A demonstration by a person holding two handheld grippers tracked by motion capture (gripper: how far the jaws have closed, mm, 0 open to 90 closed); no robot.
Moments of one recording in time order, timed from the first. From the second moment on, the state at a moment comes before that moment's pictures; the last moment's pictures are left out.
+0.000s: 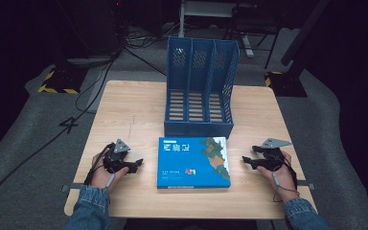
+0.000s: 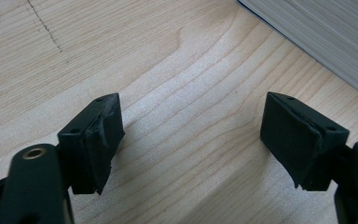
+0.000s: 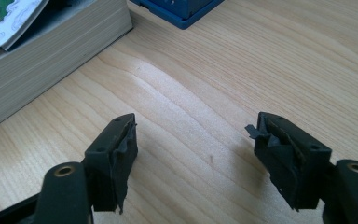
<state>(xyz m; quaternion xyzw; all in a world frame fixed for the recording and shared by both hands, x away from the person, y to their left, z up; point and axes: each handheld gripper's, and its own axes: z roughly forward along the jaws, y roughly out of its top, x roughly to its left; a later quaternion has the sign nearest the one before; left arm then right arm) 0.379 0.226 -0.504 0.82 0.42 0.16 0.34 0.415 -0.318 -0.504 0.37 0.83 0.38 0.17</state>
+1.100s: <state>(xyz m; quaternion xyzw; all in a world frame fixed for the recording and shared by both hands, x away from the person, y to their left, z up) 0.382 0.177 -0.464 0.79 0.45 0.14 0.38 0.387 -0.302 -0.492 0.43 0.83 0.34 0.14</state>
